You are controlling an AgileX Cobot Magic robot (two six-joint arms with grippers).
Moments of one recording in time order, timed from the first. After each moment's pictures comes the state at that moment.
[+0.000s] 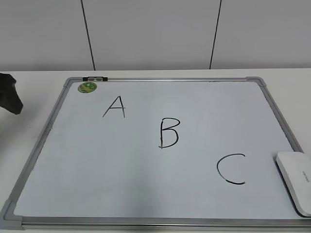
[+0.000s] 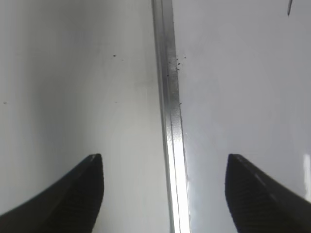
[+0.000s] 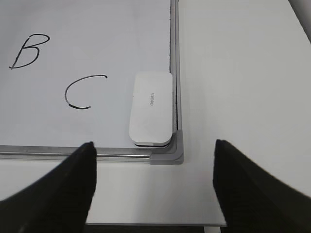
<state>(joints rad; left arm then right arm) -0.02 1.65 -1.18 -0.16 0.85 0.11 0.01 -0.02 -0.49 0.00 1.14 -0.02</state>
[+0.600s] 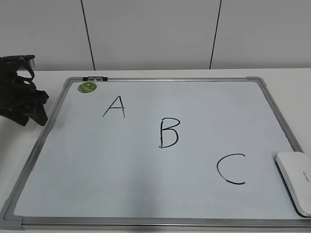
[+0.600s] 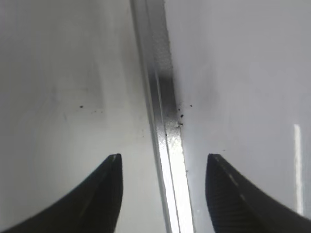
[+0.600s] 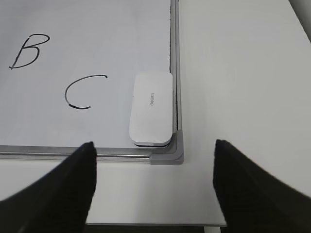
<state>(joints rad) -0.02 2.01 -1.40 -0.23 0.86 0.22 0.01 -0.02 -0.49 0.00 1.14 -0.02</state>
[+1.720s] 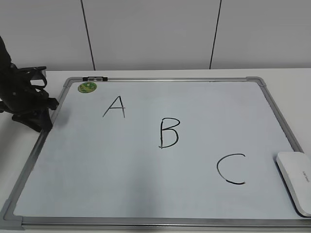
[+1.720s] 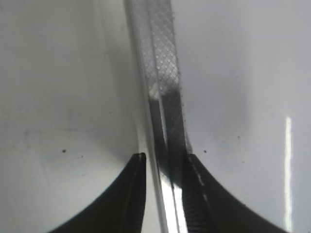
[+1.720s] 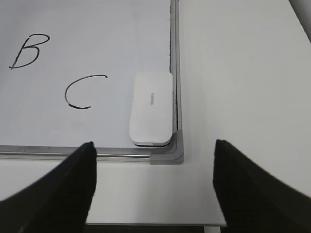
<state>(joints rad) -0.02 2.17 -1.51 -0.26 0.88 0.23 0.01 -0.02 -0.49 0.00 1.14 -0.02</state>
